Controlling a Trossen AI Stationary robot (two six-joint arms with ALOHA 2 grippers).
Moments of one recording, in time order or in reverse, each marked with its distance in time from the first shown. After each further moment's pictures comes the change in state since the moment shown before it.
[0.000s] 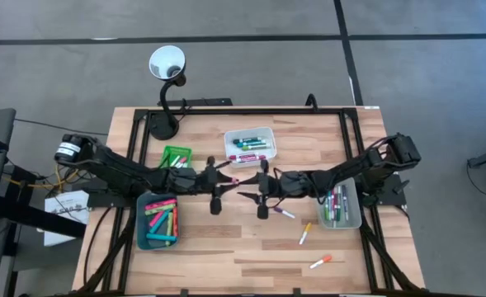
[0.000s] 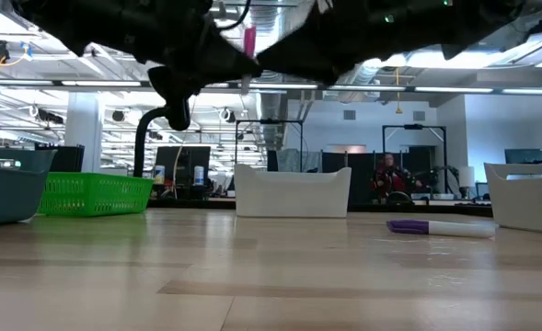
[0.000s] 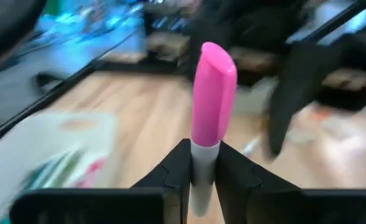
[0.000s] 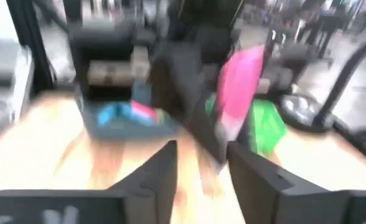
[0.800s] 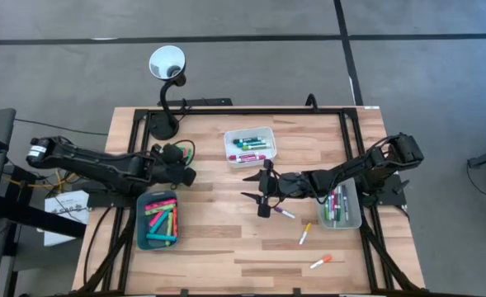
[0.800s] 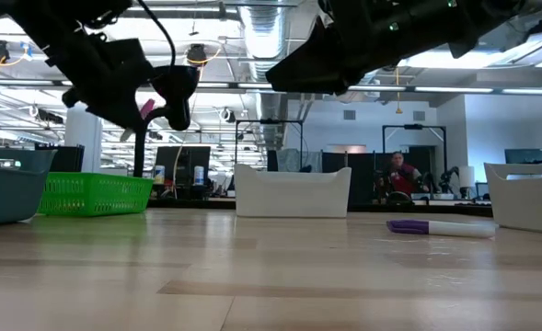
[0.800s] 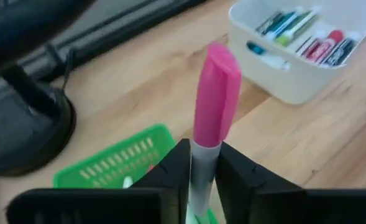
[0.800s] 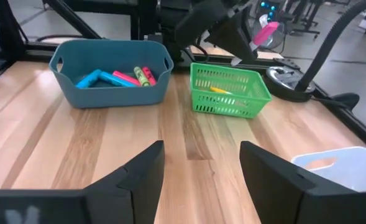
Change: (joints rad) left arm 0.070 -0.423 0.000 -1.229 -0.442 -0.713; right arm 0.003 -0.022 0.000 -0.138 0.068 0.035
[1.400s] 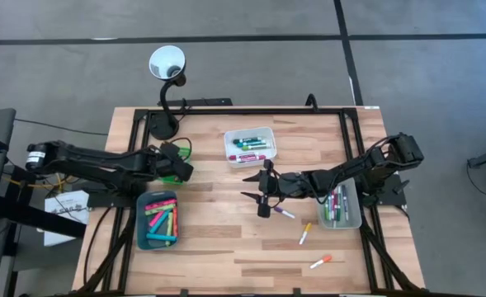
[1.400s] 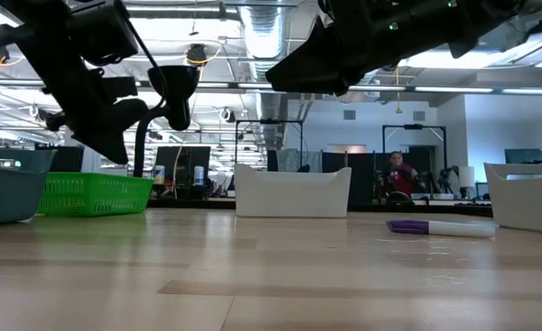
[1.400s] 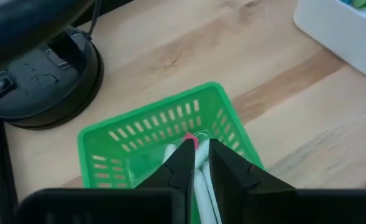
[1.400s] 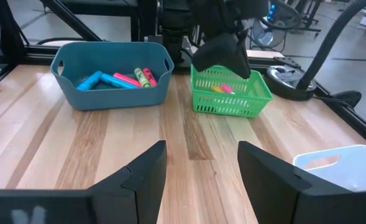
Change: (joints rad) left arm 0.162 0.016 -0.098 0.001 0.106 -0.039; right arm -0.002 0.000 0.000 0.001 -0.002 0.011
